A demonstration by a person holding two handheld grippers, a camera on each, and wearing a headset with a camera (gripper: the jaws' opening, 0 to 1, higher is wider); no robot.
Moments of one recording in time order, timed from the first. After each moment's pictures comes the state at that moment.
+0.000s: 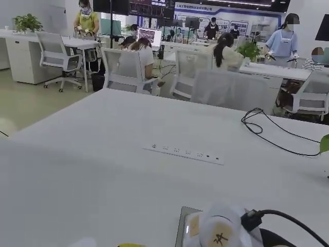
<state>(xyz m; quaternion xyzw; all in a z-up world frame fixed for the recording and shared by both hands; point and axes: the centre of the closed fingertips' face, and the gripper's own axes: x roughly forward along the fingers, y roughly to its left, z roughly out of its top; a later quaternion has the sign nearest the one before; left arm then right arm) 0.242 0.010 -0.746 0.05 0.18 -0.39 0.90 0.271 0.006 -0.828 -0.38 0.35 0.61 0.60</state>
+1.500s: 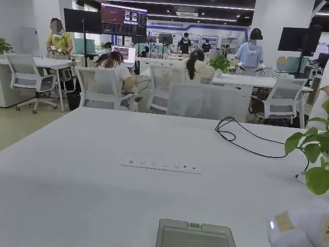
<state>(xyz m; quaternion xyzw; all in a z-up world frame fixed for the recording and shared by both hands) 0.243 0.009 -0.742 0.04 0.18 -0.38 0.91 0.256 -0.103 -0.777 -0.28 0.35 0.58 0.68</state>
